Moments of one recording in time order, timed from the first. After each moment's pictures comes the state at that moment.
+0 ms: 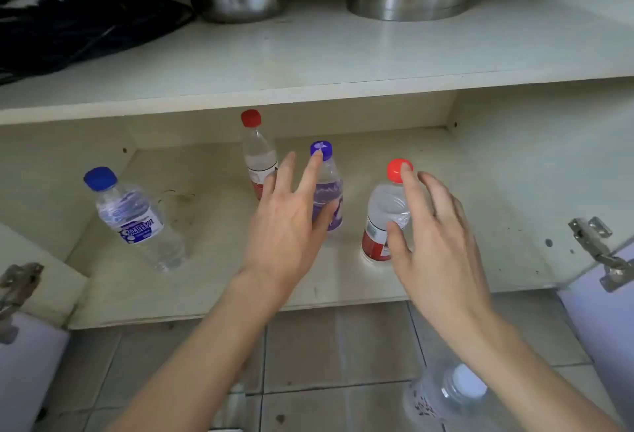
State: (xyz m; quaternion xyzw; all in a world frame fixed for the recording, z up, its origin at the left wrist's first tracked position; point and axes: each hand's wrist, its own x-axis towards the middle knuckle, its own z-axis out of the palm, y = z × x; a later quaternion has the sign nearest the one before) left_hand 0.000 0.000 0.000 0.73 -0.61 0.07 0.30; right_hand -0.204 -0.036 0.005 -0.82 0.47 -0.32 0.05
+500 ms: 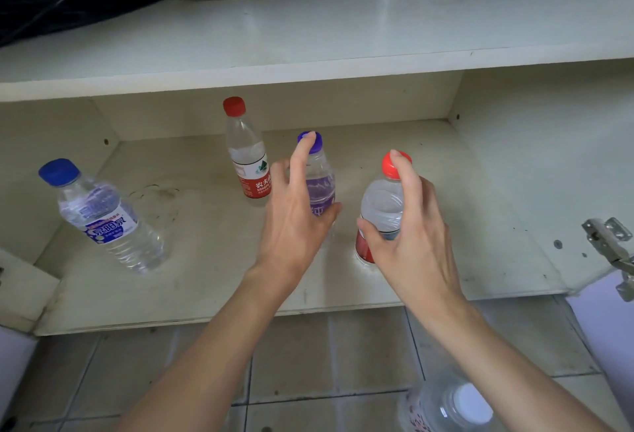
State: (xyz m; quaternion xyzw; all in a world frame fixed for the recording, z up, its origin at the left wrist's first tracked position) left_hand -0.008 -0.043 -0.042 0.70 -0.53 -0.07 0.46; right_hand -0.188 -0.072 -0.037 -0.78 0.44 -0.40 0.19
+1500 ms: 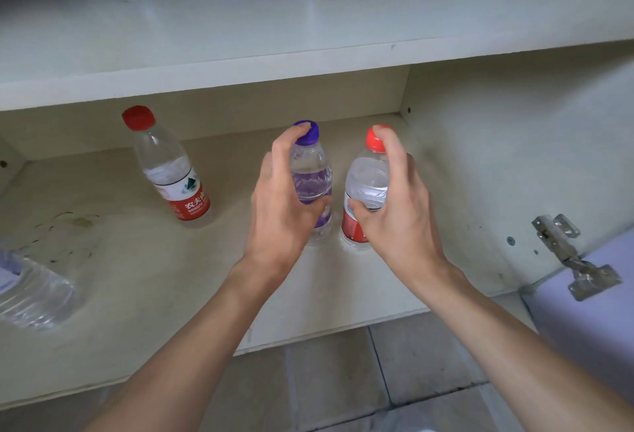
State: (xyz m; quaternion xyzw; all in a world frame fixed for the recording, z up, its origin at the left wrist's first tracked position) left_hand -0.053 -0.113 -0.039 0.63 -0.55 -0.15 0.53; right_hand -0.222 -0.160 -0.044 -0.77 0.44 -0.43 0.18
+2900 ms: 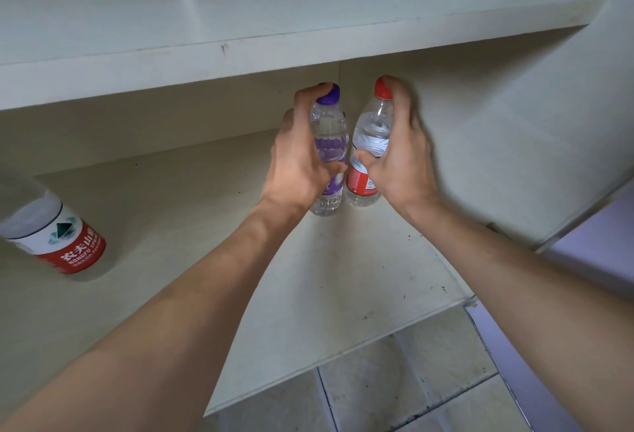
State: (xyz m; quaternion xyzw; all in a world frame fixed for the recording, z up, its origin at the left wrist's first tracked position) left_hand -0.136 -0.269 -0.038 0.56 -0.62 -0.21 0.50; right_hand -0.304 -0.300 -0.039 -0.71 0.53 -0.45 0.12
